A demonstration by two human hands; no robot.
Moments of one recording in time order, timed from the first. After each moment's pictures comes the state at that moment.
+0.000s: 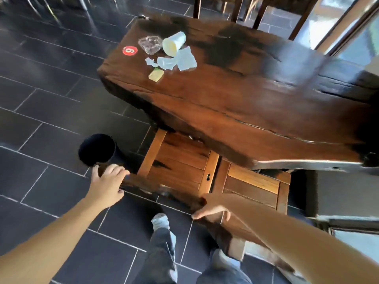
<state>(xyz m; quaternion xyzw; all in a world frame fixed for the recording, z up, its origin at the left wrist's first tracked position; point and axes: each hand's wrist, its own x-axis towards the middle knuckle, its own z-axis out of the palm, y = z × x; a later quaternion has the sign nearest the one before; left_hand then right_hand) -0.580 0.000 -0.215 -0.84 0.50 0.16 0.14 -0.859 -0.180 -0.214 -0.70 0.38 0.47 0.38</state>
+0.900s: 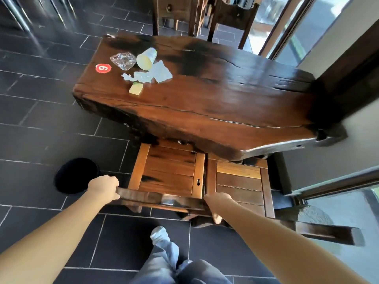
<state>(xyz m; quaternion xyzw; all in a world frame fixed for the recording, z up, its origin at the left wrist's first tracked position) -0.503 -0.018 -0.206 -0.78 0.54 0.21 0.24 -0.819 -0.103 -0.202 -0.77 0.41 0.47 0.14</state>
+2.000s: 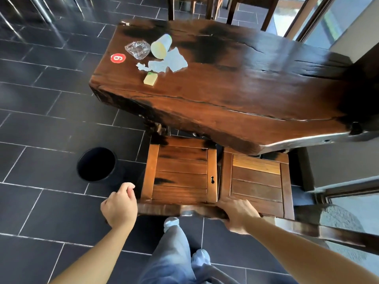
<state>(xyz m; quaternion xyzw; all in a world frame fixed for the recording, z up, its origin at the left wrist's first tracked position) -0.567 0.041 -0.244 -0.93 0.32 0.06 -0.16 -0.870 -0.076 -0.225 -0.87 0.39 0.24 0.18</state>
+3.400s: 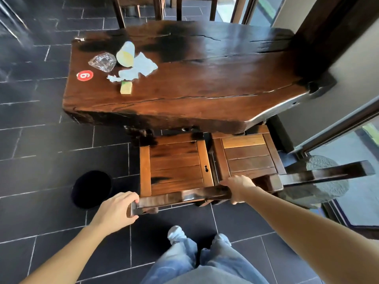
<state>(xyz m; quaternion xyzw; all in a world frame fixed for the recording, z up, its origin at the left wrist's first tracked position) -0.435 0.056 -0.216 -0.64 0.73 0.23 0.02 -0.807 -0.052 -0.203 -0.77 0.50 0.34 0.19</state>
